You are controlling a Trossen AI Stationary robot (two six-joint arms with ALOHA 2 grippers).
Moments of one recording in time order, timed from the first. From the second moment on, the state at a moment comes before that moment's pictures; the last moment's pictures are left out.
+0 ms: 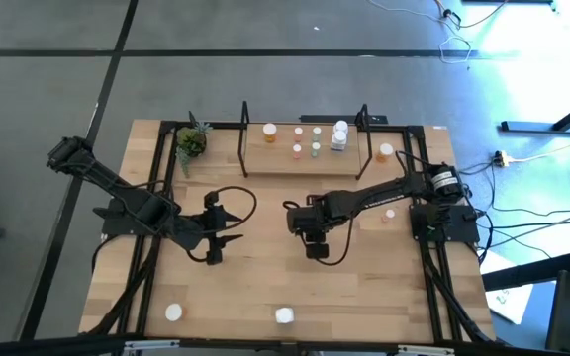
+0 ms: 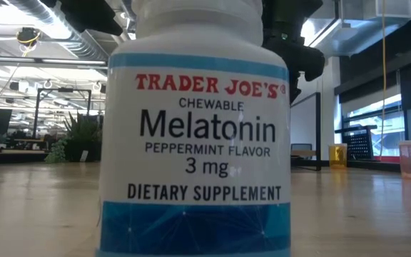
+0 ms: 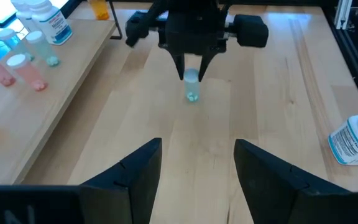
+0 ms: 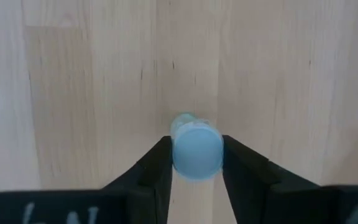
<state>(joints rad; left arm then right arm) -0.52 1.08 0.80 -0.41 -0.60 -0.41 0.15 1.91 1.40 -0.82 0.05 0.13</state>
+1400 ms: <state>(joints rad) -0.52 1.08 0.80 -0.41 -0.60 -0.41 -0.34 1.80 1.52 -0.94 0.08 0.02</state>
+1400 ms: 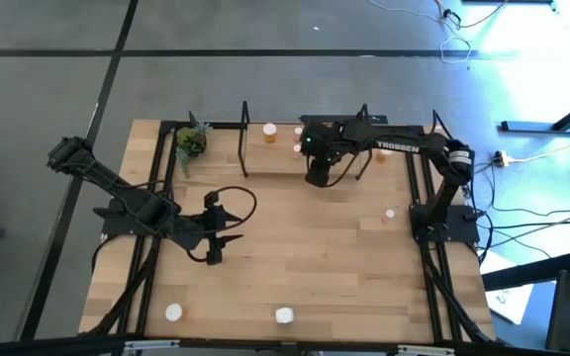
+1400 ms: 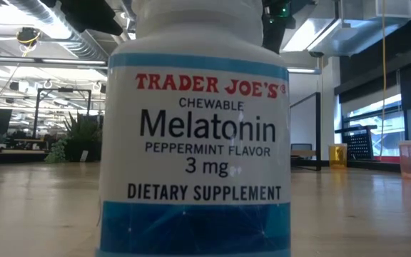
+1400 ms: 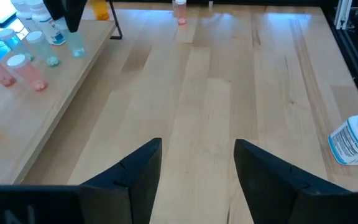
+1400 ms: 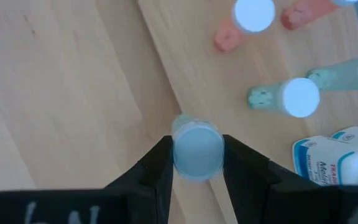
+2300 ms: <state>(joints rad) -0.50 1.08 0.80 -0.41 -0.64 -0.38 -0.39 1.87 1.51 -0.91 0.09 0.00</state>
